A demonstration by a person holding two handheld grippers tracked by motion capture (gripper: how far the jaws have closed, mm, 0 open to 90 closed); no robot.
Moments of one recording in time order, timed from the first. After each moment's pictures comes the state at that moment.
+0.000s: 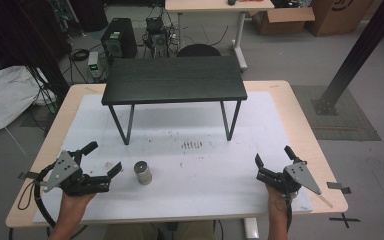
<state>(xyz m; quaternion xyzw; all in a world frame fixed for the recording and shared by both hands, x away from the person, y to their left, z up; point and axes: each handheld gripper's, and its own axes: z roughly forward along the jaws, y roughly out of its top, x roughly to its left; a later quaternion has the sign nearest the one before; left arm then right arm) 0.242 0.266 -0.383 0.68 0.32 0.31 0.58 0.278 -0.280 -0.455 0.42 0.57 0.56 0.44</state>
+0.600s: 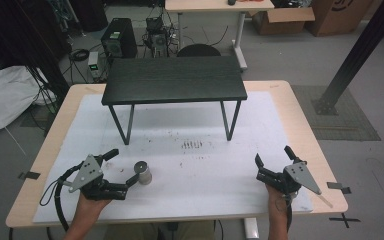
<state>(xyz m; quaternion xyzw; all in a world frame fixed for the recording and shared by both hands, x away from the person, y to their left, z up) 0.246 0.235 -0.400 0.73 0.29 0.26 0.57 0.278 -0.279 -0.455 0.42 0.57 0.56 0.44</state>
